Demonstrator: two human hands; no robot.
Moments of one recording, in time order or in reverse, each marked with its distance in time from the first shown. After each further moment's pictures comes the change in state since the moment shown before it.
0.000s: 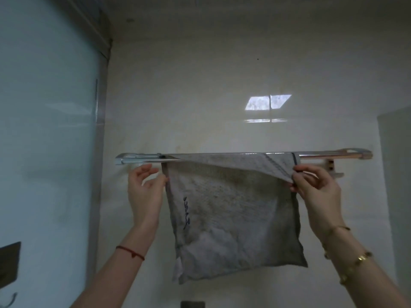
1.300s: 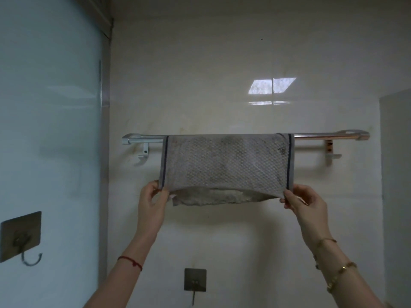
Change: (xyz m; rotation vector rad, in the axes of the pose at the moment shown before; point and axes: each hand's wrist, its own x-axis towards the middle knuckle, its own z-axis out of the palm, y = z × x) left_hand -0.037 -0.067 -0.053 0.198 -0.255 -0.024; right_hand -0.048 0.057 -0.028 -0.138 0.014 0.177
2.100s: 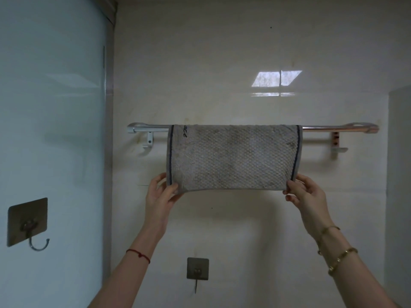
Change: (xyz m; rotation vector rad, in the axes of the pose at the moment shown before) left_hand -0.012 0.002 0.005 -0.553 -0.046 -0.250; right_hand 0.002 -0.004 0.007 0.123 -0.114 0.105
